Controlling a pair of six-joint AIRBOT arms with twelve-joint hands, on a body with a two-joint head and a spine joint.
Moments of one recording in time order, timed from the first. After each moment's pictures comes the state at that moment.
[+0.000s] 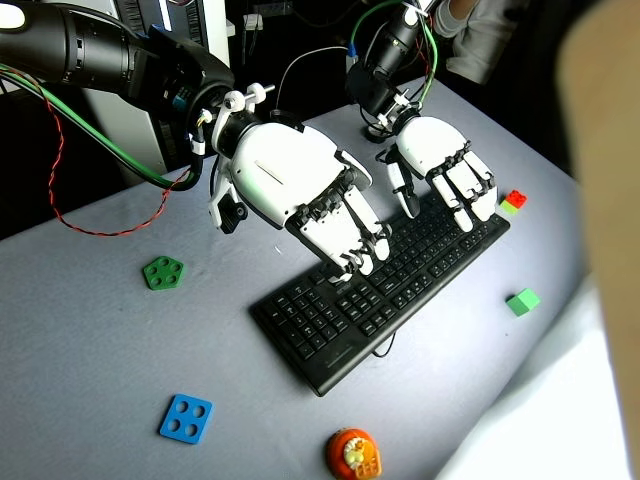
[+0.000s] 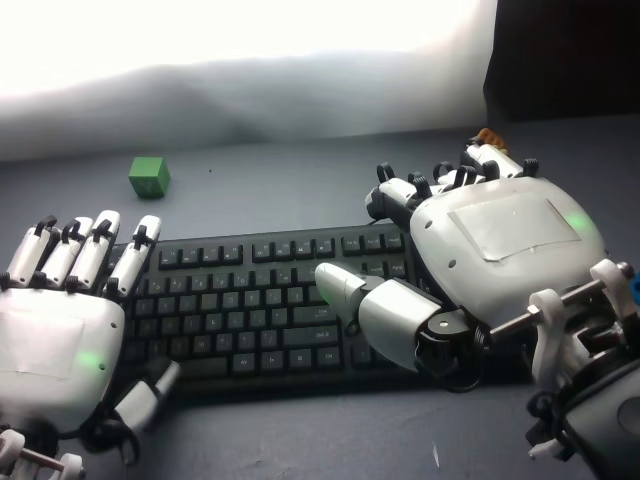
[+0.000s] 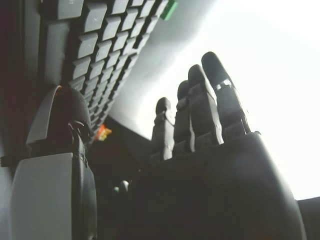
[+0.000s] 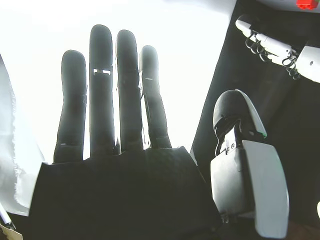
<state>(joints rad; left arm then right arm) 1.03 -1.18 0.83 -0.77 -1.58 1.81 -0.49 -1.25 0.57 1.08 1.25 -2.05</state>
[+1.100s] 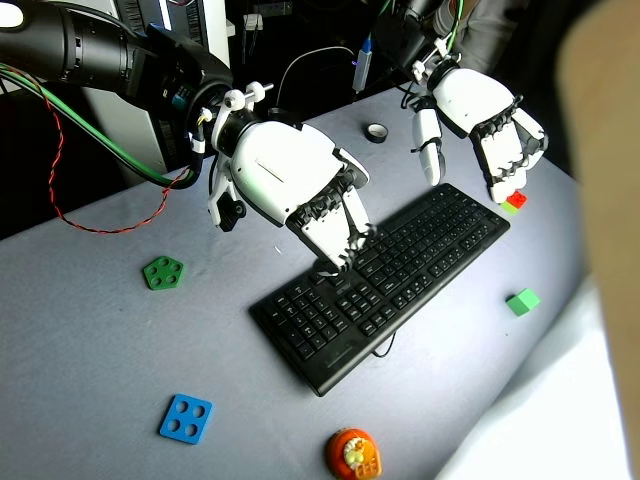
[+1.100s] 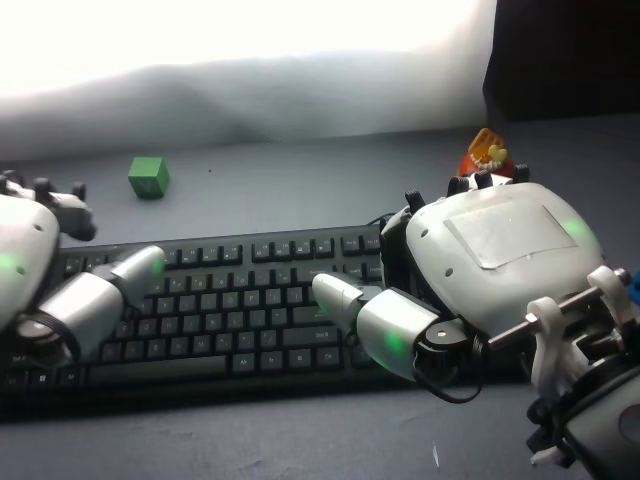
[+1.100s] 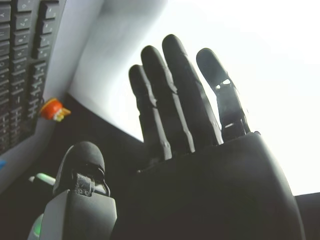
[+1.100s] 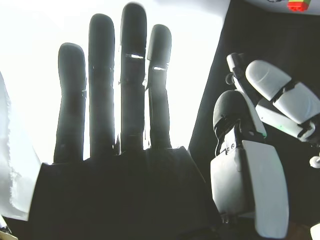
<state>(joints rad) 0.89 -0.84 0.63 -0.81 -1.41 1.72 -0.49 -1.24 0.56 1.08 1.24 -2.06</state>
